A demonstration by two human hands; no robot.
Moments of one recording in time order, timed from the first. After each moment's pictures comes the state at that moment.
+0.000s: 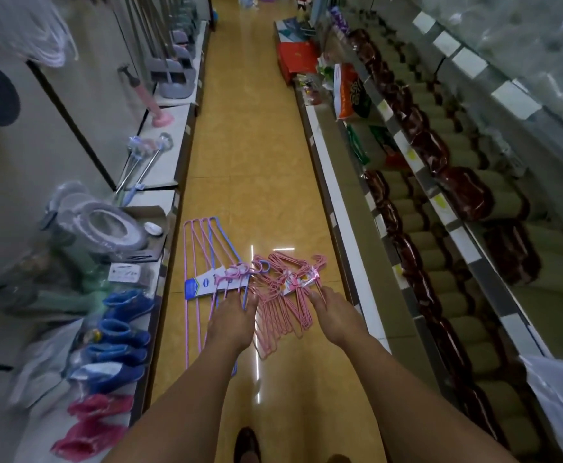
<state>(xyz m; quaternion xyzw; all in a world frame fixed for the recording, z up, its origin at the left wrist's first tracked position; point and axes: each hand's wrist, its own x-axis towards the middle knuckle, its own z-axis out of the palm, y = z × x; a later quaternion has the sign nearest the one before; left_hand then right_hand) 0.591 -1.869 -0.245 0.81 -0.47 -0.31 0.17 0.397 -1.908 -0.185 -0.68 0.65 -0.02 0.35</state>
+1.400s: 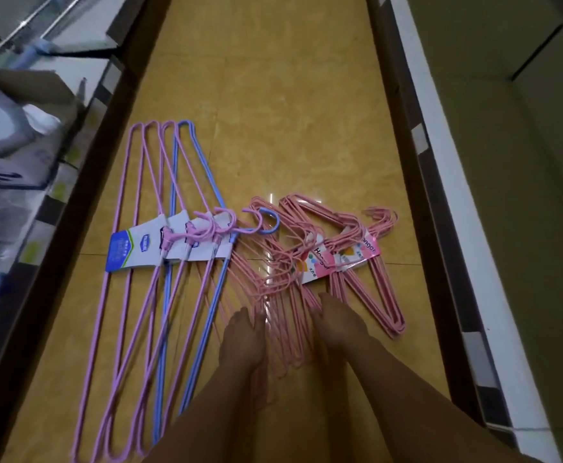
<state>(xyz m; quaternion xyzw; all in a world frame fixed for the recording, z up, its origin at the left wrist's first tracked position) 0.574 -2.071 -0.826 0.84 -0.33 -0.41 0.12 0.426 -2.157 -0.793 -0.70 0.59 0.16 0.36</state>
